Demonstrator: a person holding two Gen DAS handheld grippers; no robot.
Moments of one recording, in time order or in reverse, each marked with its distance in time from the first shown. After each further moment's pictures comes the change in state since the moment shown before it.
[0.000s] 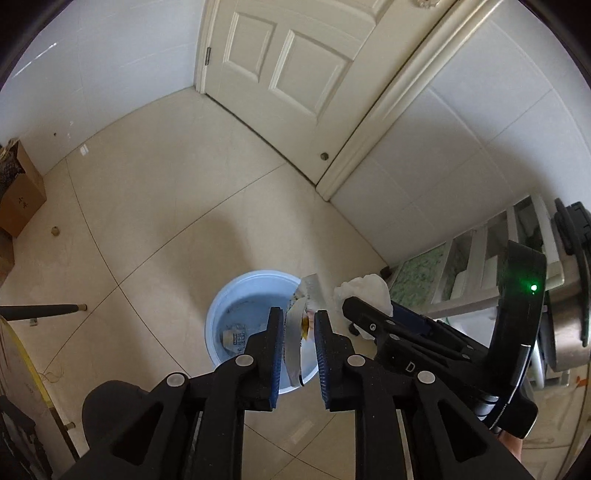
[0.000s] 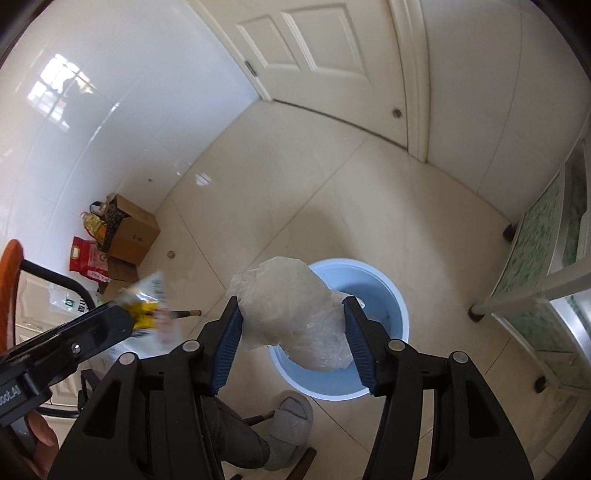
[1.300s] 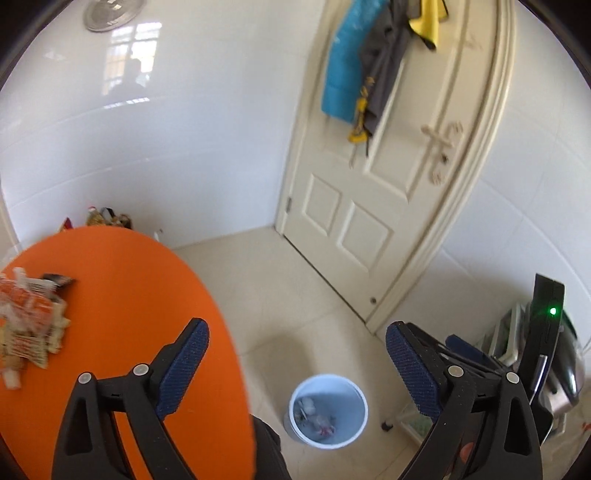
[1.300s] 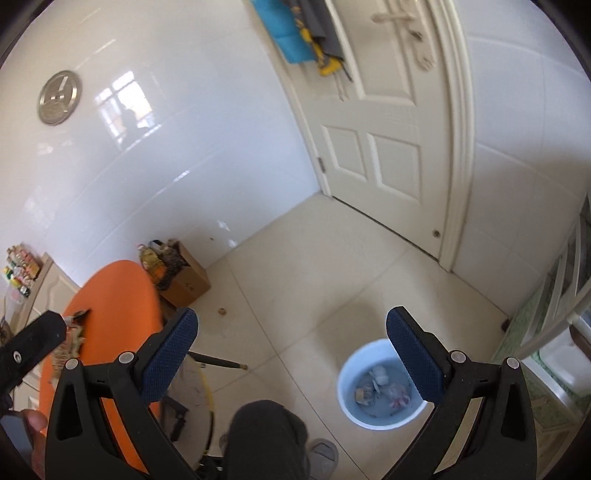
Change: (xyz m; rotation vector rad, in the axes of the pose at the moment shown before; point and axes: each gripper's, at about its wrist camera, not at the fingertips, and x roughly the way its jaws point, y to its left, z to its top) left arm -0.345 -0.004 -0.221 -0.103 -0.613 0.189; right arm -0.206 0.202 -0.025 -0.221 -0.364 0.079
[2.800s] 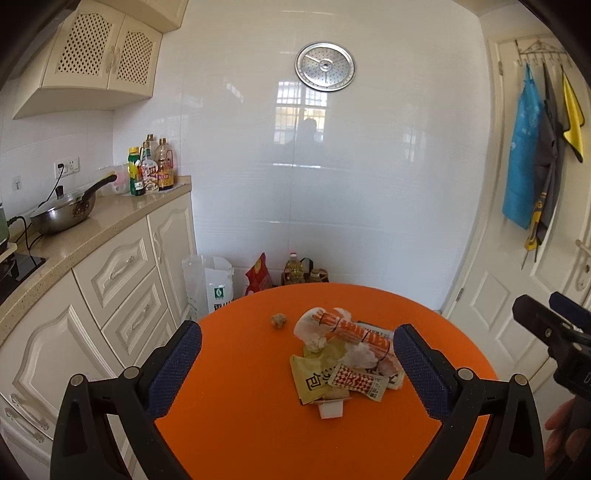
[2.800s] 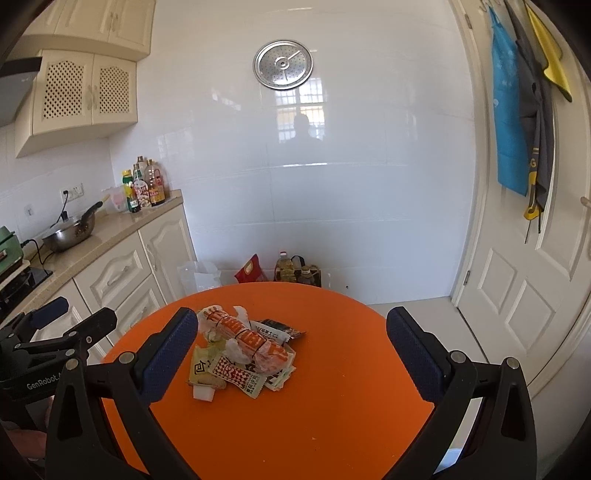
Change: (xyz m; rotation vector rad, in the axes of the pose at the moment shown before) left arm -0.201 0.169 -0.093 -0.231 -0.258 0.573; right arm -0.058 0.341 -0.063 -0.560 -0.187 0.348
